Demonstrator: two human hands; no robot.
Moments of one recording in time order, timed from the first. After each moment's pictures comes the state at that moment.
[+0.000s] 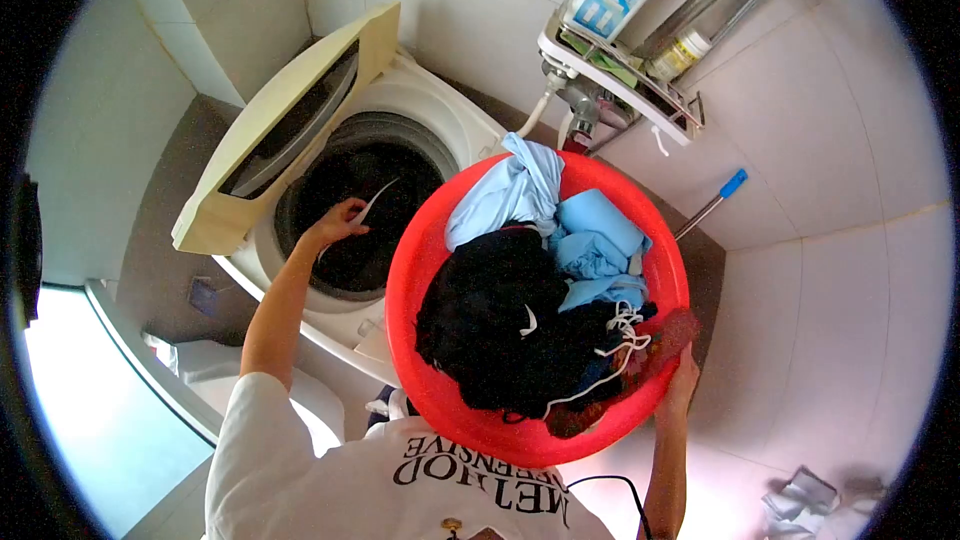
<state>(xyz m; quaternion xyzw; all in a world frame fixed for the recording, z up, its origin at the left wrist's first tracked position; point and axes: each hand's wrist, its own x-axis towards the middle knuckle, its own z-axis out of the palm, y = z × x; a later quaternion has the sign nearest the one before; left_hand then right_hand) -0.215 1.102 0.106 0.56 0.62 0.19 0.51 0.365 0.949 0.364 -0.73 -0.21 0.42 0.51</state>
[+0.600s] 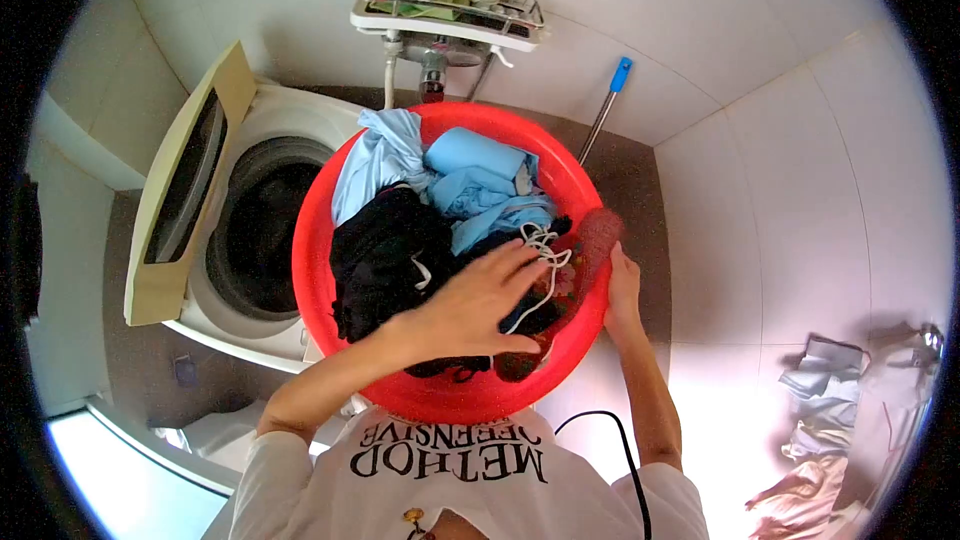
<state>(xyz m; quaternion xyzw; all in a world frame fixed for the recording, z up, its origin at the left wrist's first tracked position) 0.210 1.012 0.405 0.86 0.18 0.29 0.37 0.478 0.961 0.372 -0.67 -0.19 0.46 0.56</state>
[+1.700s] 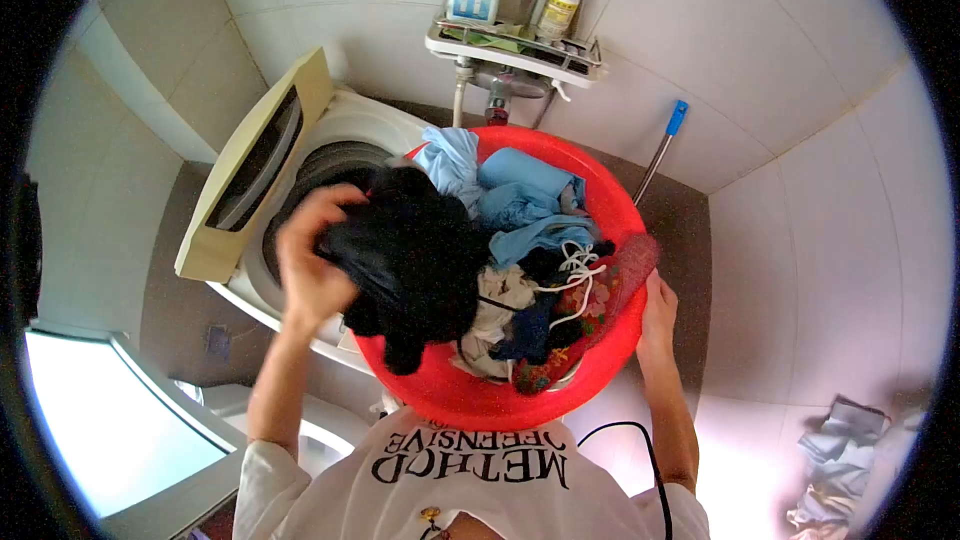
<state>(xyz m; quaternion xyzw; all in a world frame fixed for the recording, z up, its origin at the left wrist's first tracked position) 0.069 0.944 0.499 0.65 0.42 0.59 0.23 0.477 0.891 0.421 -0.62 -0.25 0.47 0.57</state>
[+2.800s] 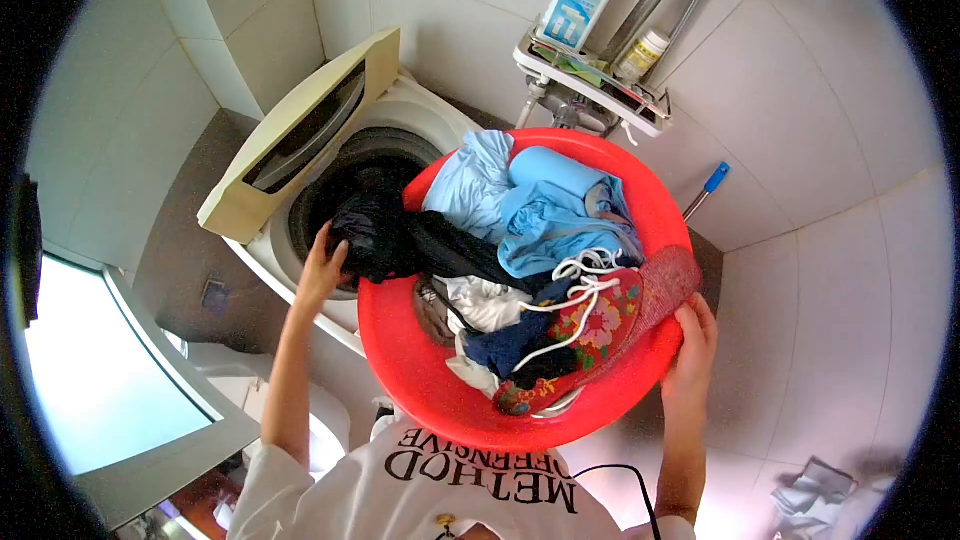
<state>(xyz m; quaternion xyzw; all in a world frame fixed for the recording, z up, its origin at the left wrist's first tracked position) -0.088 0.834 0.278 0.39 0.68 0.47 0.40 0.357 0.838 0.492 -0.55 -0.37 0.49 0.57</state>
